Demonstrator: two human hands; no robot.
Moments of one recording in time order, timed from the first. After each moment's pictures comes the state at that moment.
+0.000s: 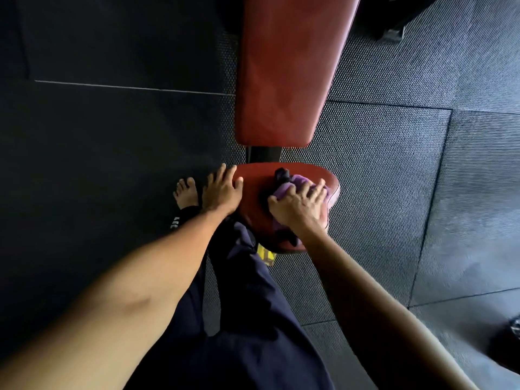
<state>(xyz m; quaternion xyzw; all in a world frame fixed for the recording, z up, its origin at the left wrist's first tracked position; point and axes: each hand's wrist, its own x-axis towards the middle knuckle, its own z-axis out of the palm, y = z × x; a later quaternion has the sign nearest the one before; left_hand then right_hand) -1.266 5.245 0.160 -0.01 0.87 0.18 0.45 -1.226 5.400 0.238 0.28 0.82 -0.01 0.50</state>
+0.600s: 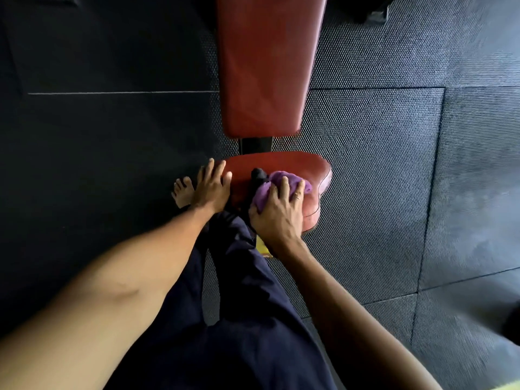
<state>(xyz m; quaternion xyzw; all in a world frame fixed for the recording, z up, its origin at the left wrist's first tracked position) -1.255 5.237 0.154 0.01 0.85 0.20 0.49 -1.180 5.372 0.263 0.23 0.89 -0.08 0.39</state>
